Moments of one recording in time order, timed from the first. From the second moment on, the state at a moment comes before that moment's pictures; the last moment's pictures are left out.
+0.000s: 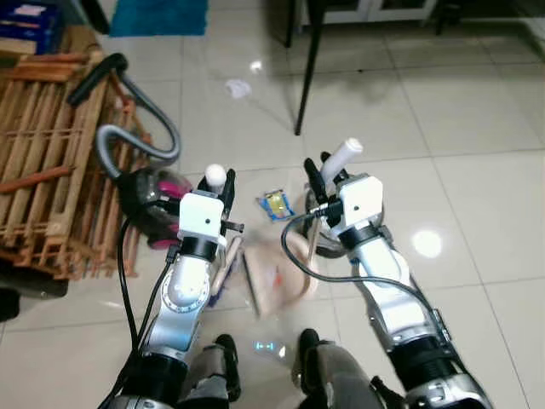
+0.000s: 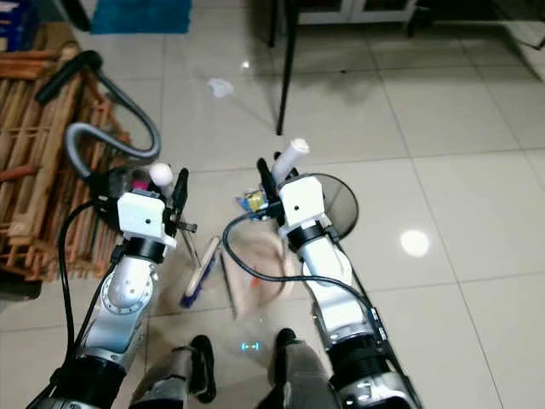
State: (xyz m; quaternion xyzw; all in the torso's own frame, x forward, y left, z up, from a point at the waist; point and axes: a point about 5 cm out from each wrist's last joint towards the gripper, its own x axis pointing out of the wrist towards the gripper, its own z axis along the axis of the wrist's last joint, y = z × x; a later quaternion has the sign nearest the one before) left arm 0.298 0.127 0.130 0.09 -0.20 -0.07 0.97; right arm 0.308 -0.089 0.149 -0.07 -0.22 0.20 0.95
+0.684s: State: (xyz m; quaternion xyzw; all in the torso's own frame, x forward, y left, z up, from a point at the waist) left arm 0.299 0.126 0.129 0.09 -0.20 -0.08 0.97; right arm 0.301 -0.102 0.130 -0.16 -0.19 0.10 0.96
